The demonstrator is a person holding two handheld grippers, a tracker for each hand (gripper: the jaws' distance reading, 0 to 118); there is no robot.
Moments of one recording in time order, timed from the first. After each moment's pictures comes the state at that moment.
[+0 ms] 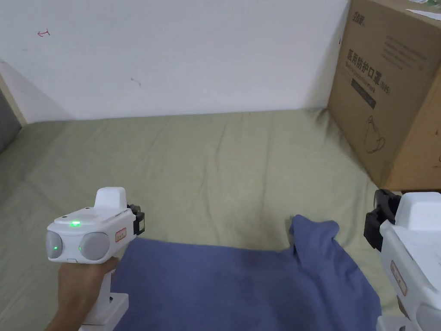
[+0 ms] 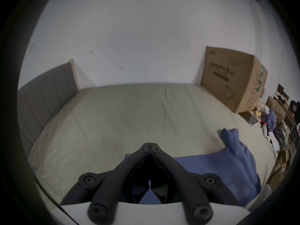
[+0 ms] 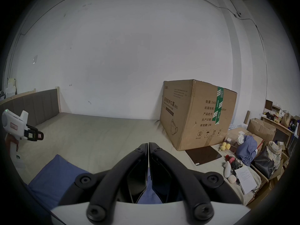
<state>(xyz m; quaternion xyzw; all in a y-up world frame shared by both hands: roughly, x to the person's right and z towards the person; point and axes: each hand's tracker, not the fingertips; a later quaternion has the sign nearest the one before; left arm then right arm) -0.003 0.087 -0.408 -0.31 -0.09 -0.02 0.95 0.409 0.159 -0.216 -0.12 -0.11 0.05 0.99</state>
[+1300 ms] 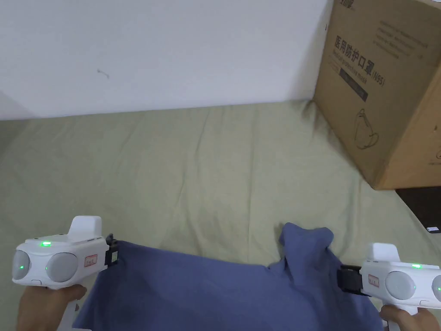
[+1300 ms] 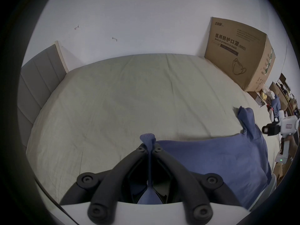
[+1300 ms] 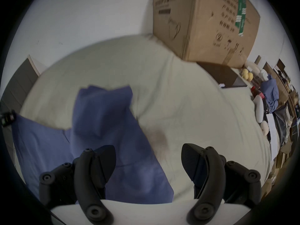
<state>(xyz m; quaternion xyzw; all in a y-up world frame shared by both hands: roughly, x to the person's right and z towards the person) -0.010 0.031 -0.465 -0.41 -0.10 -0.04 0.91 0.515 -0.044 -0.353 -0.49 -0.11 -0.05 0.87</state>
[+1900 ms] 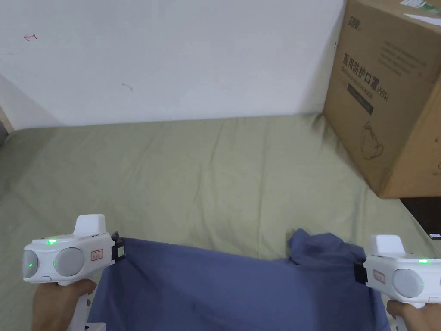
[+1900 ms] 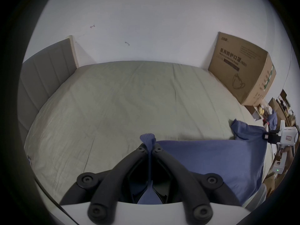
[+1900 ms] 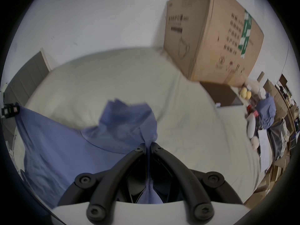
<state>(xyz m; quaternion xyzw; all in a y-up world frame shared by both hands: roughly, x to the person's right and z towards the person) -0.043 0.065 -0.415 -0.38 -0.07 0.02 0.92 0.486 0.040 -0.314 -0.40 -0.07 -0.01 0.91</state>
